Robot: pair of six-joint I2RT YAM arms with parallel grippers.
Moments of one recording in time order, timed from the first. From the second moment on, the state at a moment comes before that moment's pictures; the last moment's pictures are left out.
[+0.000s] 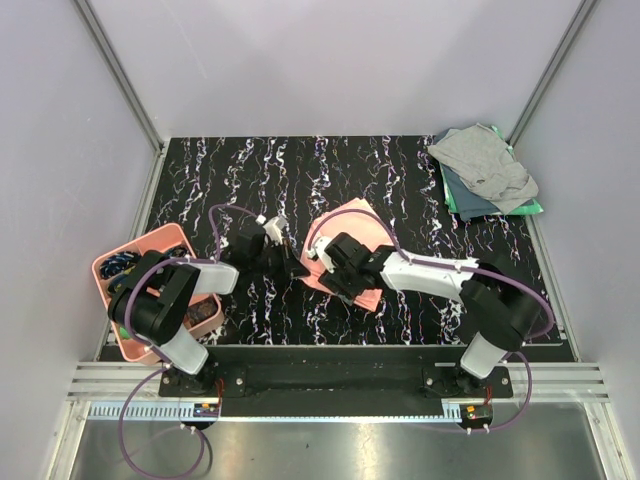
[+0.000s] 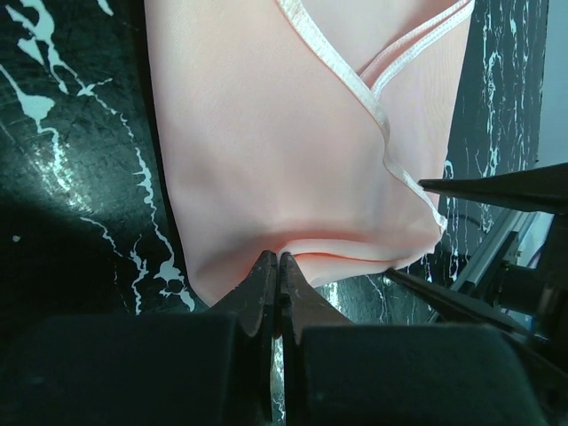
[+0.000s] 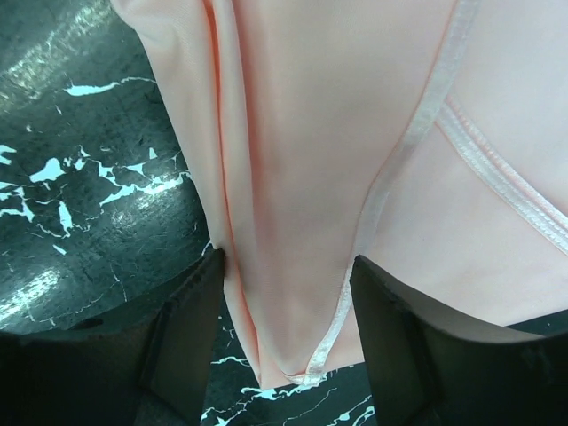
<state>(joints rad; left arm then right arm) -0.42 1.60 0.54 0.39 0.53 -0.63 0.90 1.66 0.99 -0.38 0.08 -0.11</state>
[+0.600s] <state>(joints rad) -0.39 1.61 0.56 0.34 0.55 -0.68 1.00 1.69 0.98 -0.38 0.20 -0.13</state>
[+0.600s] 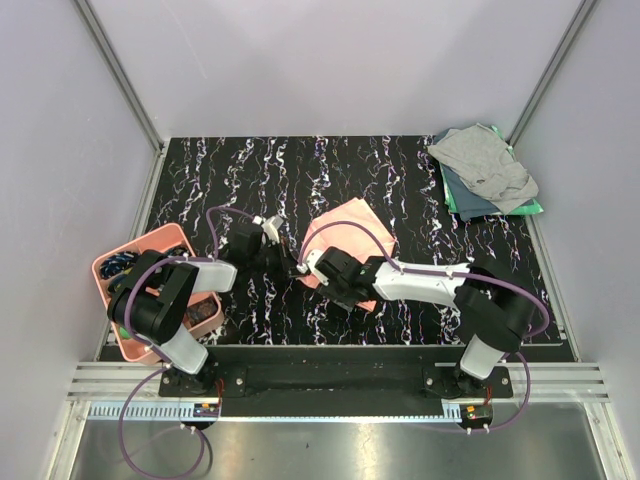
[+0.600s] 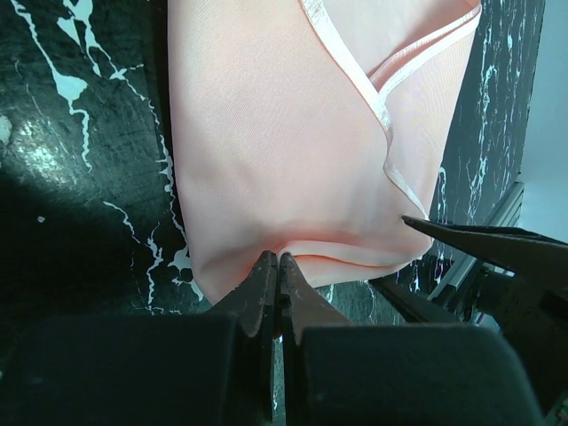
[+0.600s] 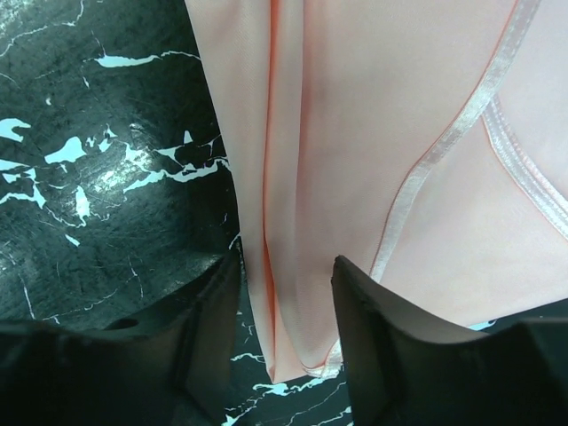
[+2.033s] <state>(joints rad) -0.38 1.59 0.72 -0.01 0.55 -0.57 0.68 1.97 1.19 -0.60 -0.76 -0.12</state>
